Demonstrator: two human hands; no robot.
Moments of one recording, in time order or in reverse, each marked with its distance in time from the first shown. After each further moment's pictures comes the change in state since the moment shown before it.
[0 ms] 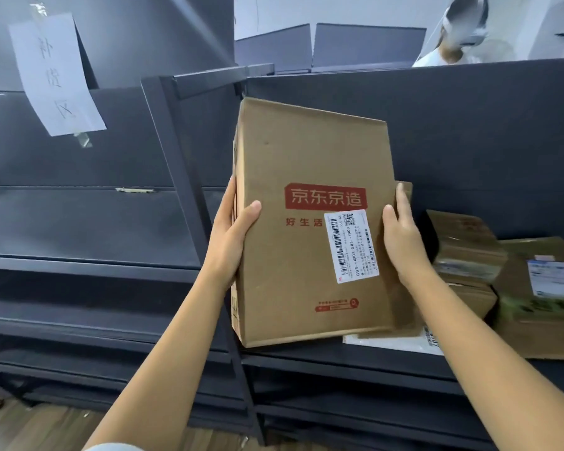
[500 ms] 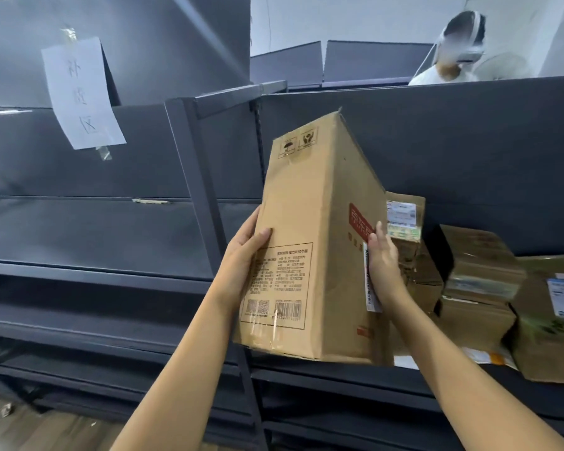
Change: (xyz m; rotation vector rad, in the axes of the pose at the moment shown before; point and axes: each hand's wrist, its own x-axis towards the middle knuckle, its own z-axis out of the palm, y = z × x) left_hand -0.002 -0.004 -0.011 -0.305 -0.204 -0.108; right_hand -0.008 0.023 0.044 0.079 -0.038 0.086
